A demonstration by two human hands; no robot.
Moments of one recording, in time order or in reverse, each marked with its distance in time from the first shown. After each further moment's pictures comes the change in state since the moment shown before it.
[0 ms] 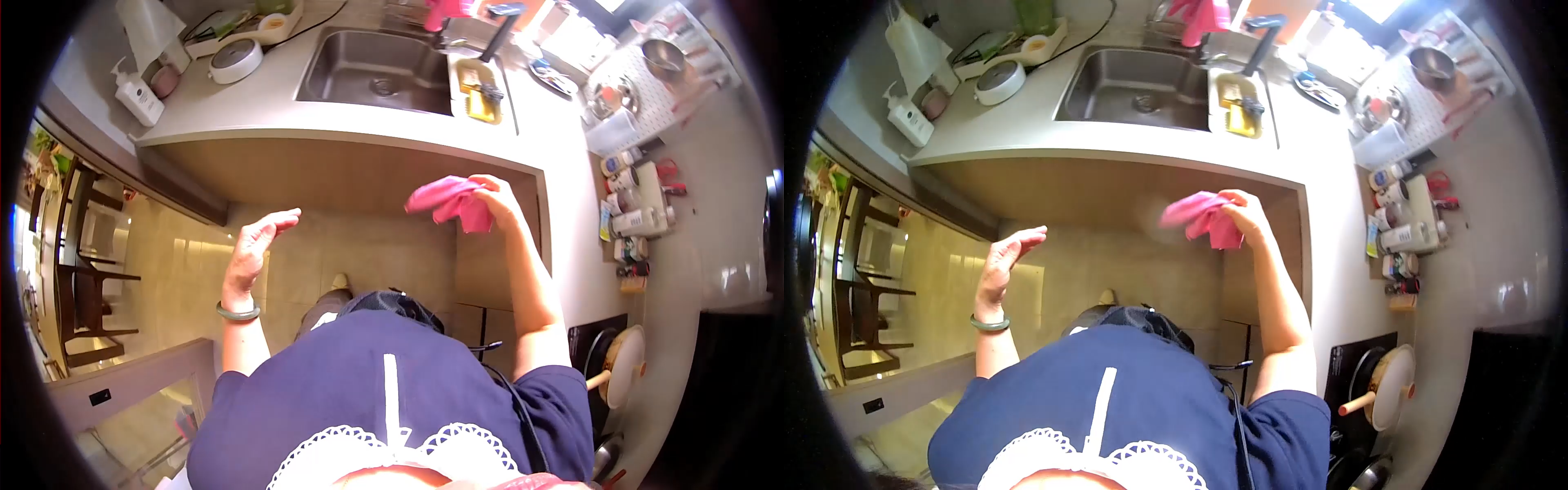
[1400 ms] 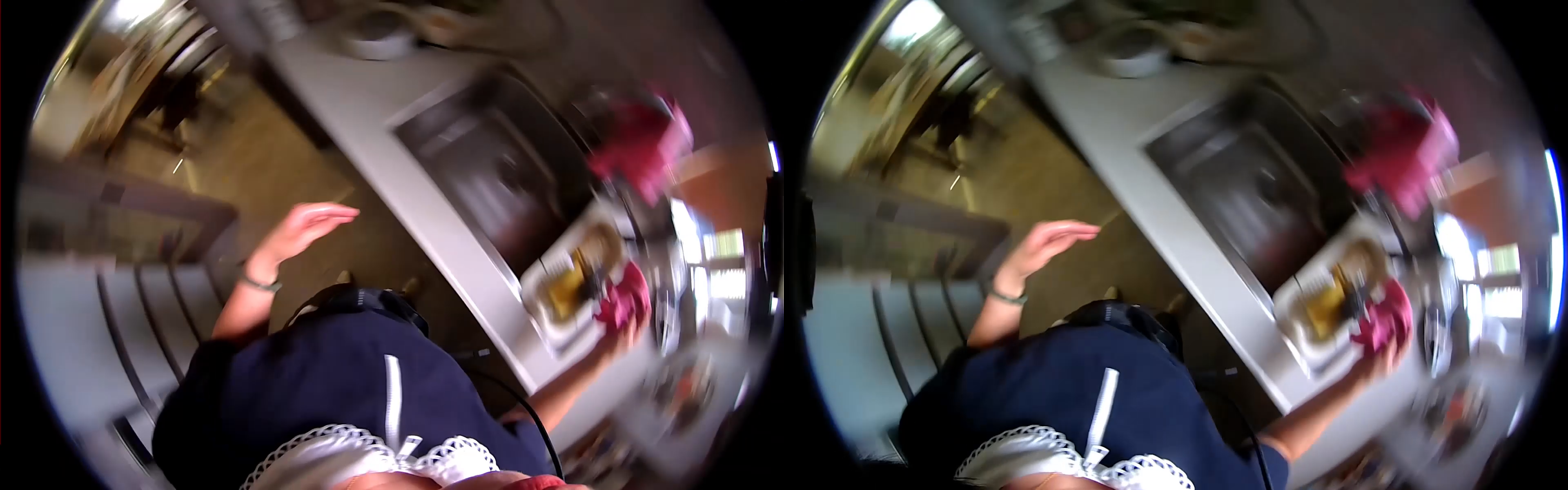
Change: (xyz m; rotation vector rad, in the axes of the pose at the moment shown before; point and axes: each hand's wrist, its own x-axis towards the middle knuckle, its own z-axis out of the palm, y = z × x) left_hand 0.212 0.049 0.115 0.081 0.438 -0.181; right_hand 0.344 -0.074 -0.285 0.462 0.291 -0.430
